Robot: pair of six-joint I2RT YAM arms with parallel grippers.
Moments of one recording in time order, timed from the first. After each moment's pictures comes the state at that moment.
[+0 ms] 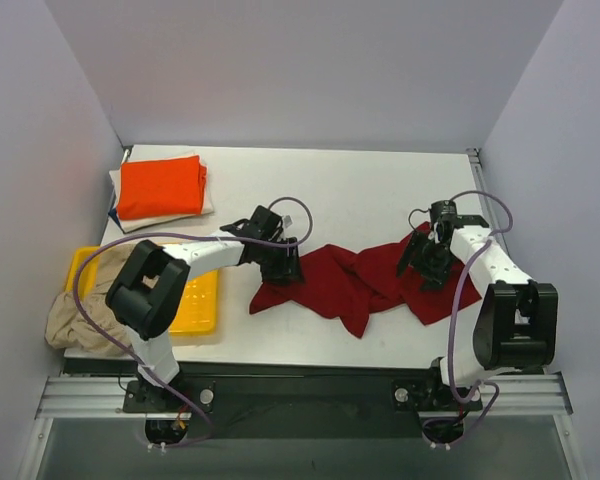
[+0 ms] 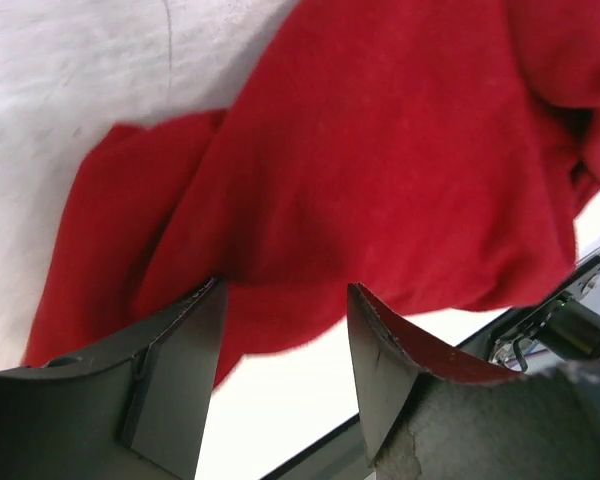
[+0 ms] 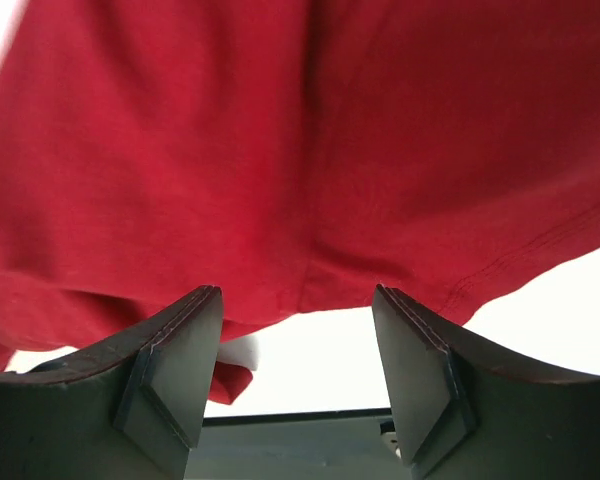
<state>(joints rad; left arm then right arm) -0.61 1.77 1.10 -0.36 0.33 -0.65 0.01 1.48 0.99 -0.86 -0.07 0.50</state>
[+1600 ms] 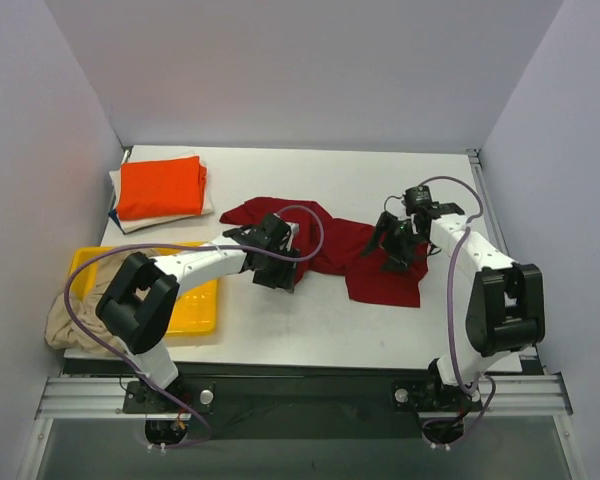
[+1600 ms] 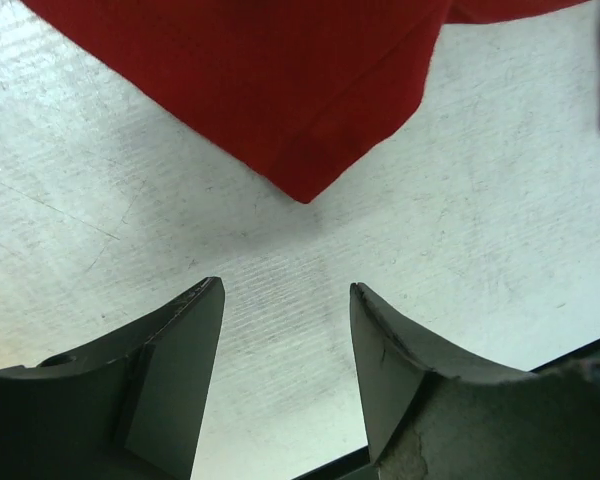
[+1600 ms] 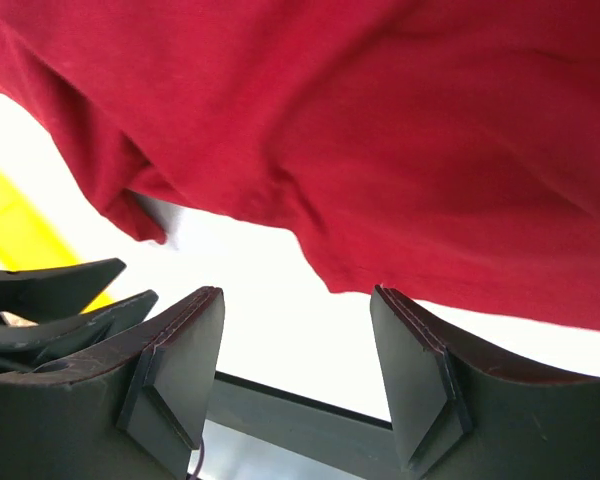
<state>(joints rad) -0.69 1.71 1.12 -0.52 0.10 -0.43 0.17 1.61 1.11 -0.71 -0.32 0.62</state>
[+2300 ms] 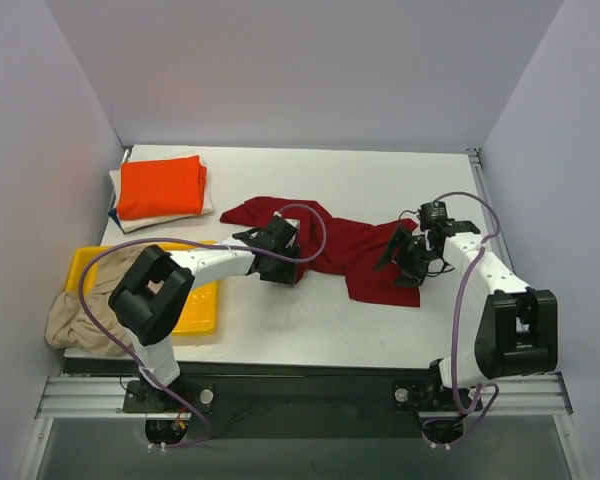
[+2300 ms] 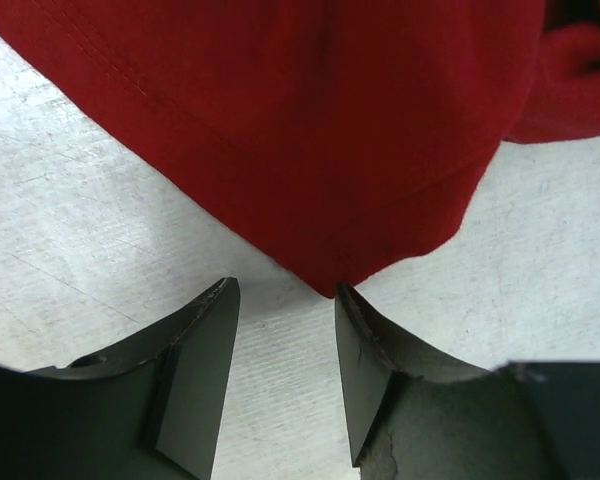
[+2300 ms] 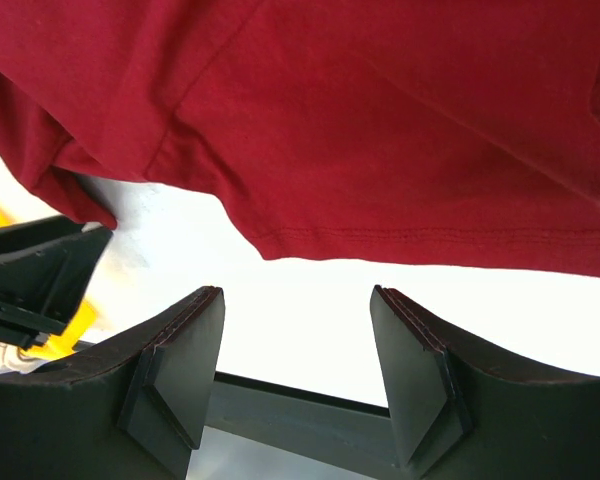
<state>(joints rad) -0.72 1.79 1.10 -0.38 -0.02 -0.49 0.08 1.44 0.93 -0.72 -0.30 0.60</state>
